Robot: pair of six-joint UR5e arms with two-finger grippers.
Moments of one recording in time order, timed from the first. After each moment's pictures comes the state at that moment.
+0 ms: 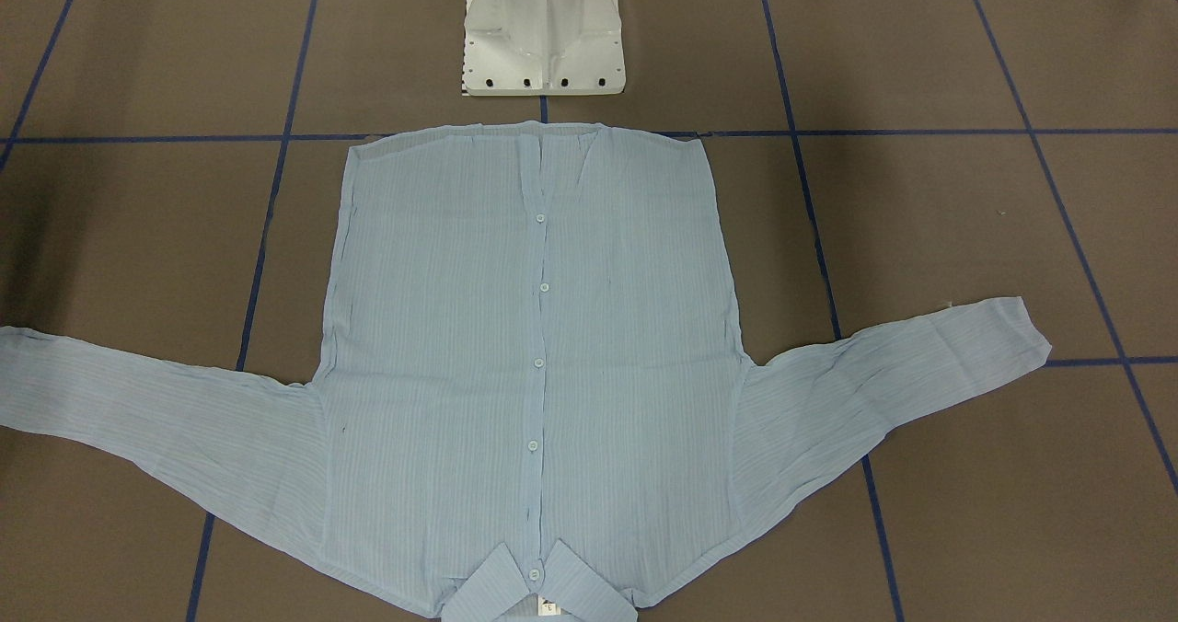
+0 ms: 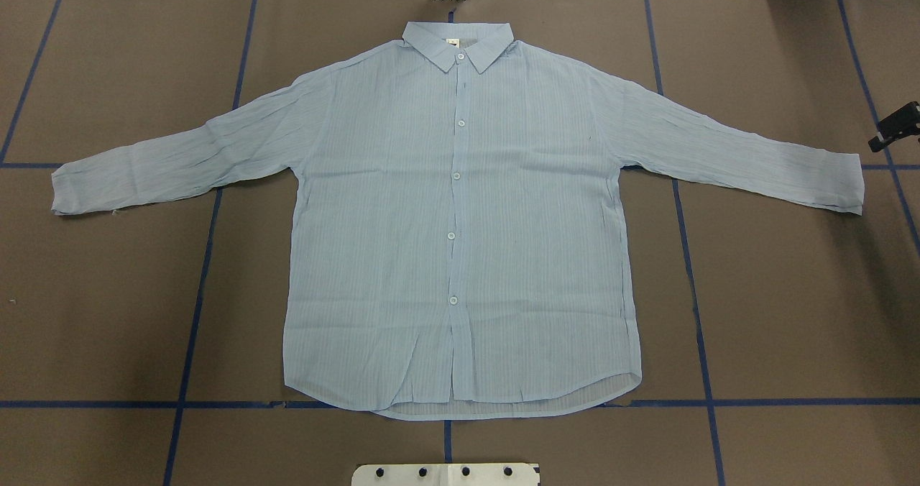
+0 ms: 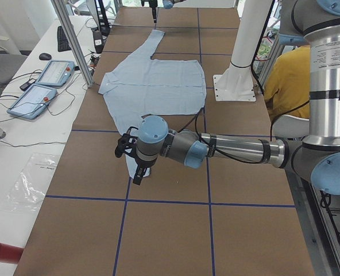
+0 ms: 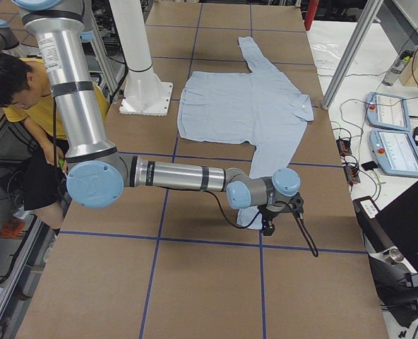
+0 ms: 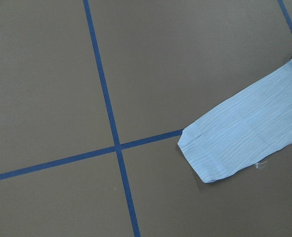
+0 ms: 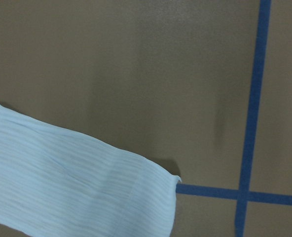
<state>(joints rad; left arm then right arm) -1.56 -1.47 -1.76 -1.86 -2.41 -0.04 1.34 -1.32 1.22 -1.31 2.39 0.21</state>
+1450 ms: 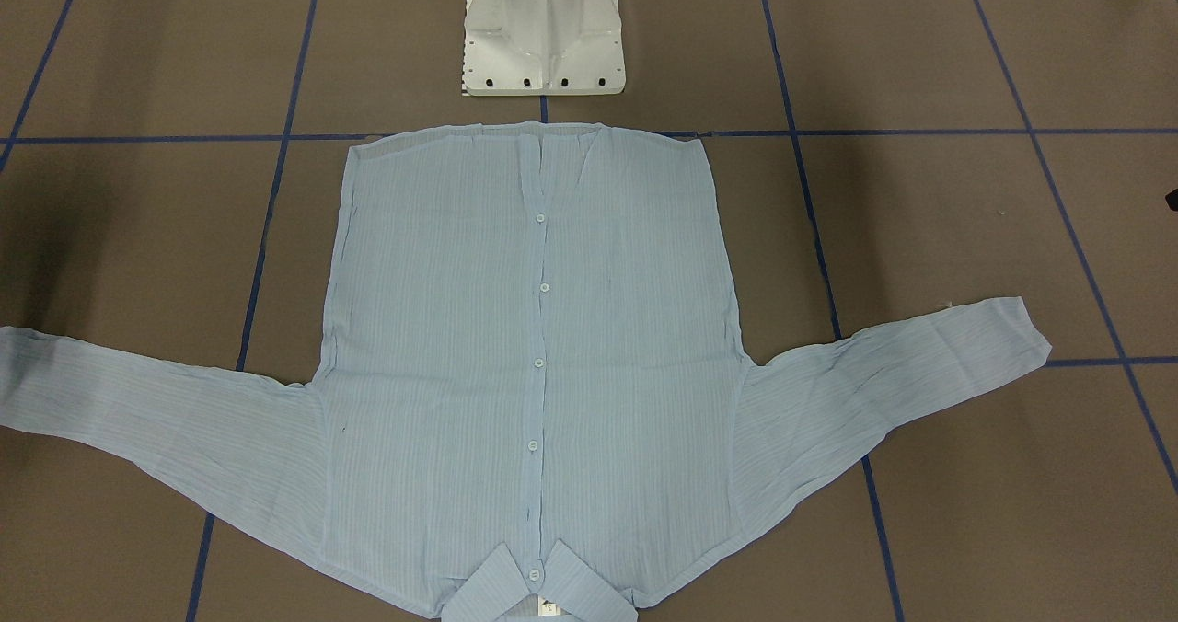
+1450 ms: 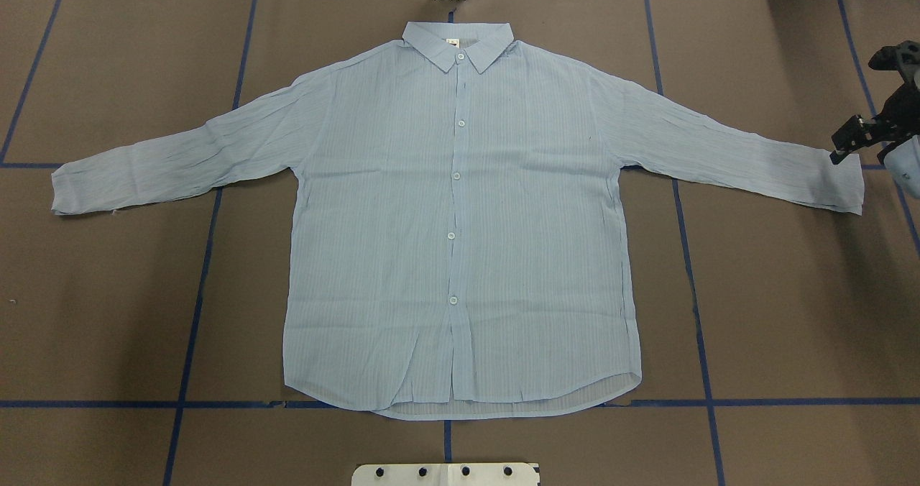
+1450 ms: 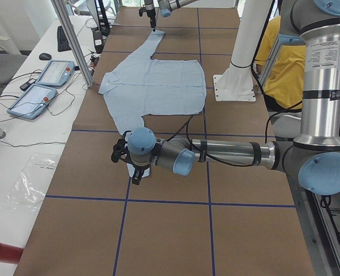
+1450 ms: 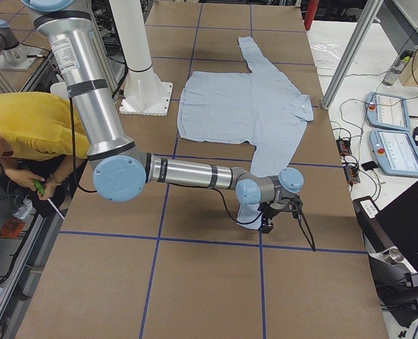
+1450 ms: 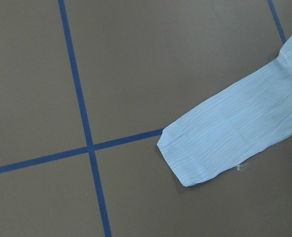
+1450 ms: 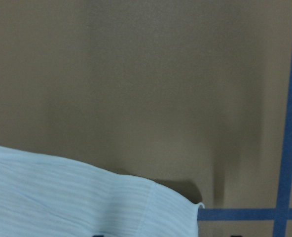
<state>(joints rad) -1.52 -1.53 -1.63 -1.88 -2.56 -0.06 1.26 -1.25 1.10 -1.31 2.32 0.31</state>
